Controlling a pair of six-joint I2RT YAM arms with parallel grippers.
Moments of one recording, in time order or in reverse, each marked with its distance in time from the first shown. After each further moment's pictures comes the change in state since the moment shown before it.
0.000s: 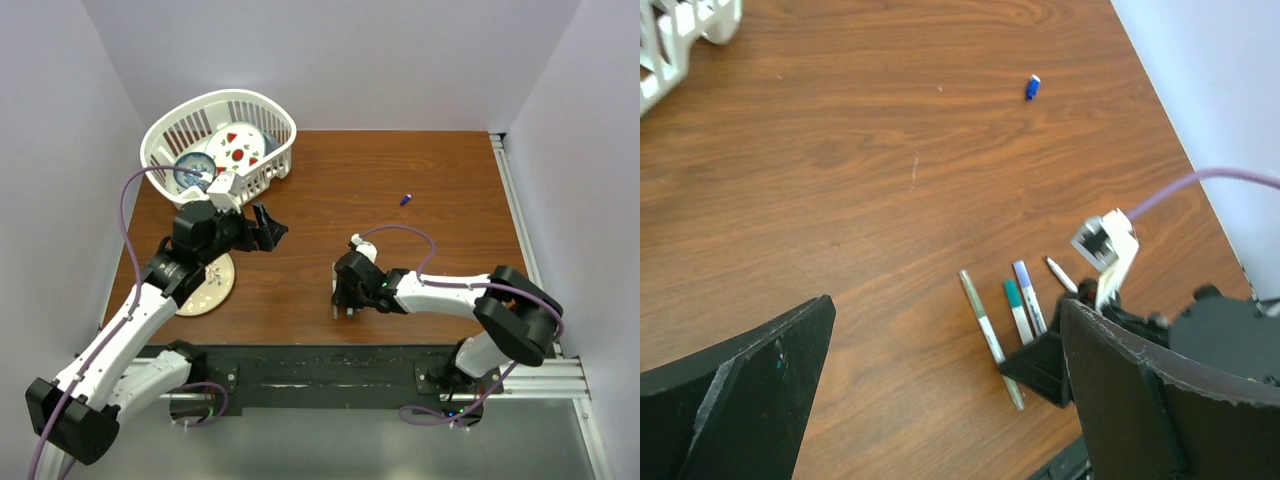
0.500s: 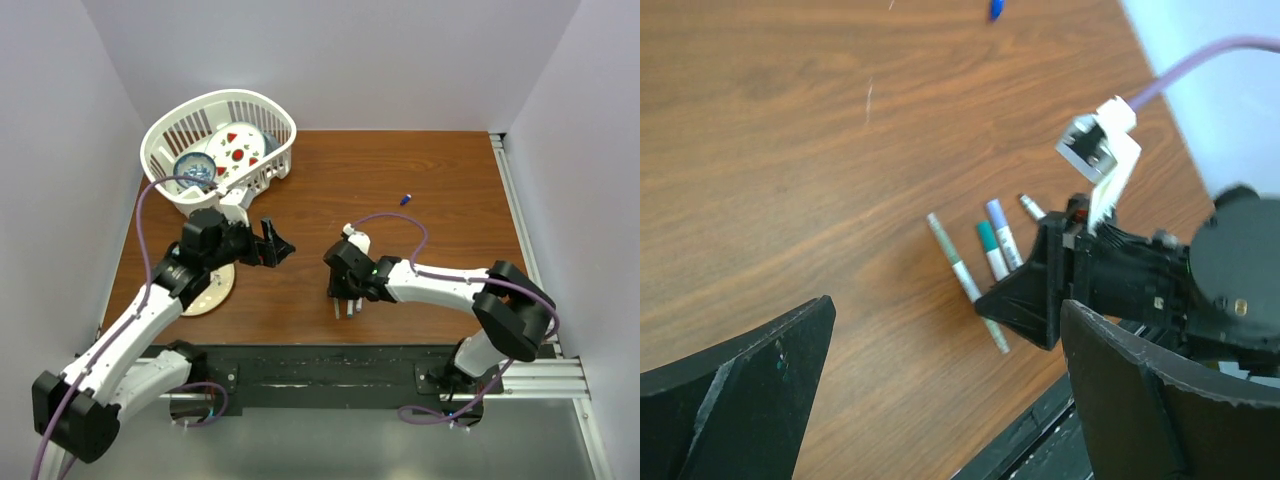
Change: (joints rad) left arm 0.001 0.030 -0.084 0.008 0.153 -0.011; right arm 0.010 0.046 0.151 -0.168 0.046 0.003
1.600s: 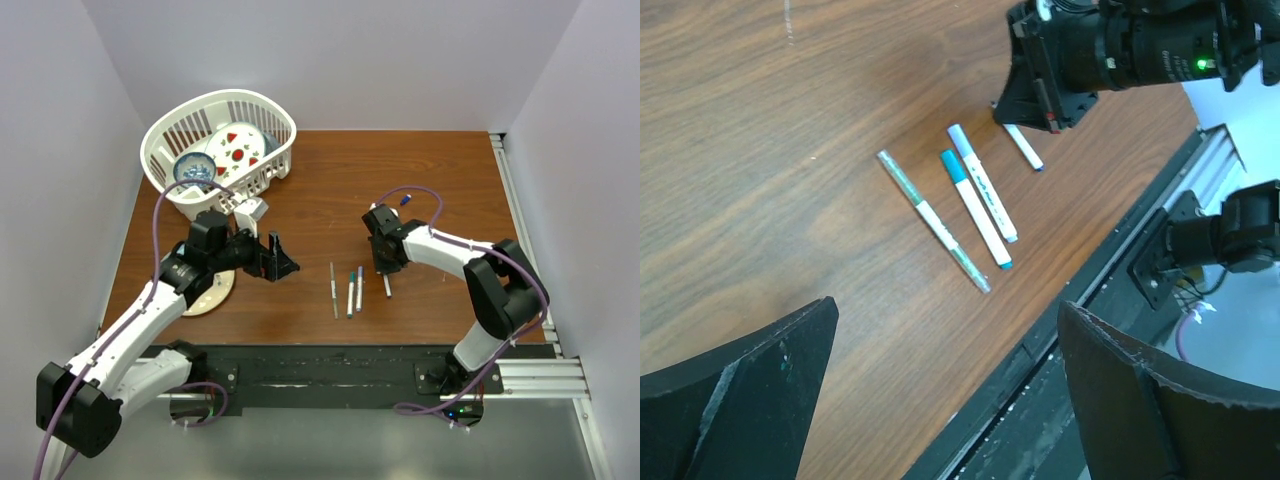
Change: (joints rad) left arm 0.002 0.015 -0.030 -0.037 0.188 0.096; right arm -0.397 0.108 0.111 -0.223 -0.016 -0.565
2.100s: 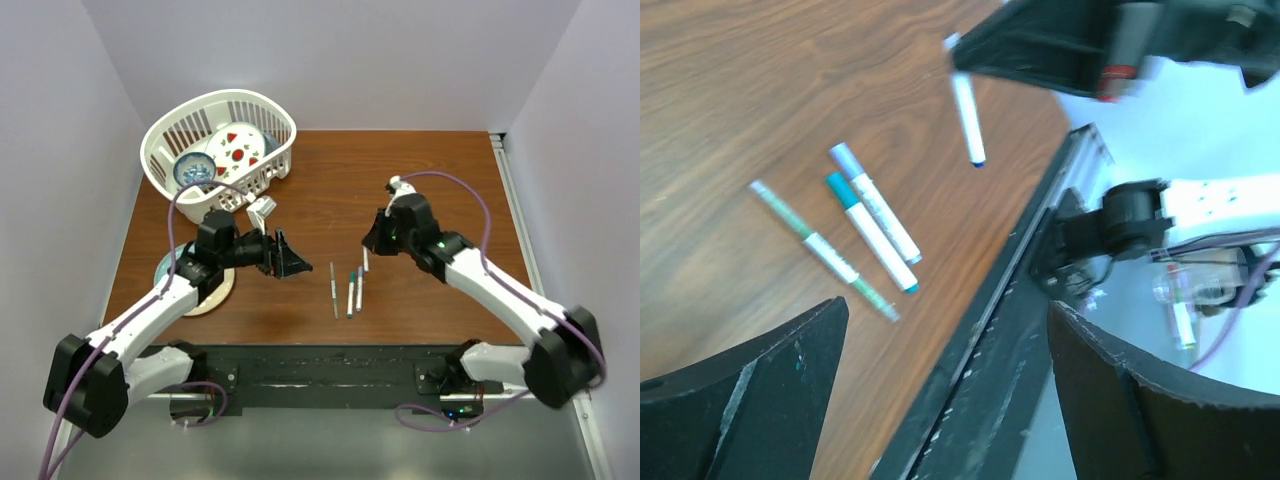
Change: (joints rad) left arm -0.001 0.115 -0.085 0.337 0.240 -0.192; right arm -0.001 -0.414 -0.063 0.184 -0.224 0.110
